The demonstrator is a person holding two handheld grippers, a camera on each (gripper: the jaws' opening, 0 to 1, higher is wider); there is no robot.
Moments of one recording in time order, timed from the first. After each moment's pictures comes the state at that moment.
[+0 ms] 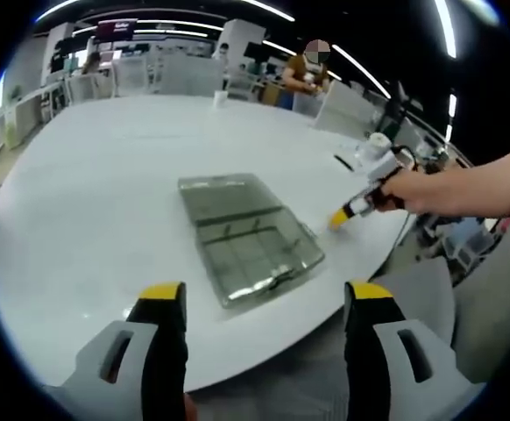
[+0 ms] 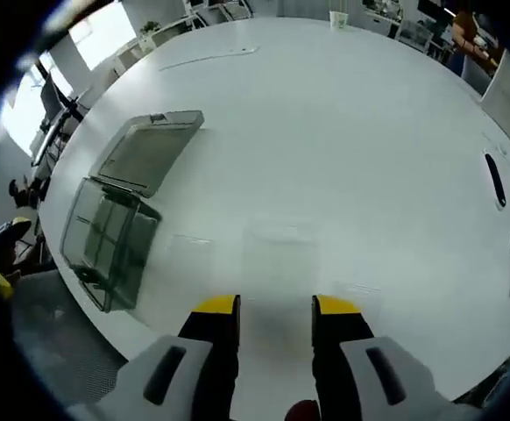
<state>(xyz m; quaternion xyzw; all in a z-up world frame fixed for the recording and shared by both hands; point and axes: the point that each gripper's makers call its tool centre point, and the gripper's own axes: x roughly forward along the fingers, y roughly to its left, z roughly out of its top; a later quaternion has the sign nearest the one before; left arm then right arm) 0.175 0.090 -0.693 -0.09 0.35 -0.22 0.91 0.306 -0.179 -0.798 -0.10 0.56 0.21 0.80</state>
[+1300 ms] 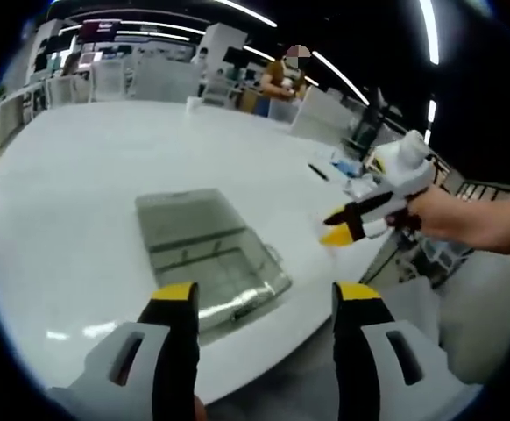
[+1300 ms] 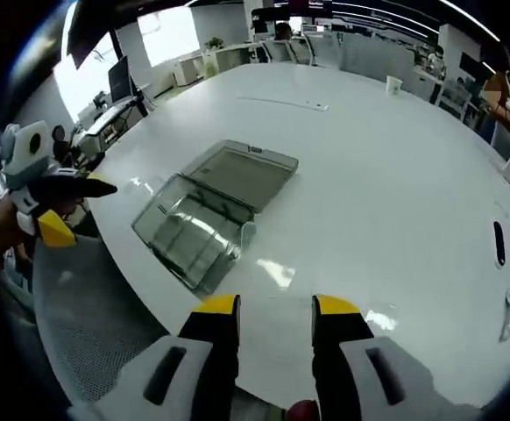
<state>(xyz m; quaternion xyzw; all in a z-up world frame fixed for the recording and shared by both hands) 0.200 0.039 -0.678 -0.11 0.32 -0.28 0.90 0.258 -0.124 -0.728 -0.14 0.46 0.33 0.81</state>
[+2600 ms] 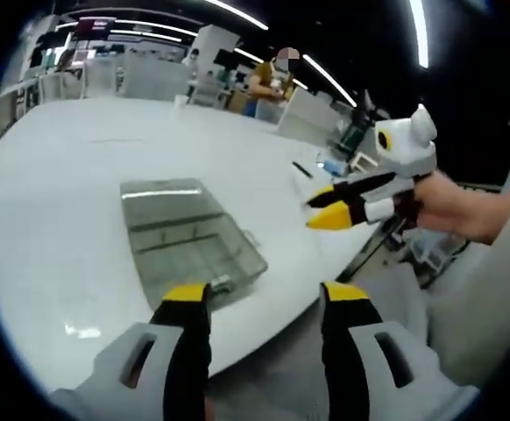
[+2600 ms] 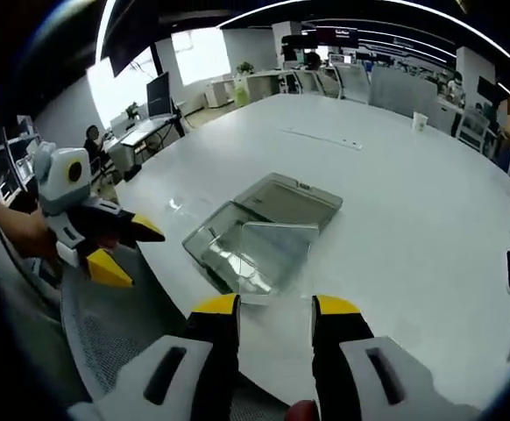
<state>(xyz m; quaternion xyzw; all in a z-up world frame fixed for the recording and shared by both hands) 0.165 0.026 -0.684 -0.13 0.31 -0.30 0.89 0.230 -0.084 -0.690 -0.12 0.39 0.40 0.82</state>
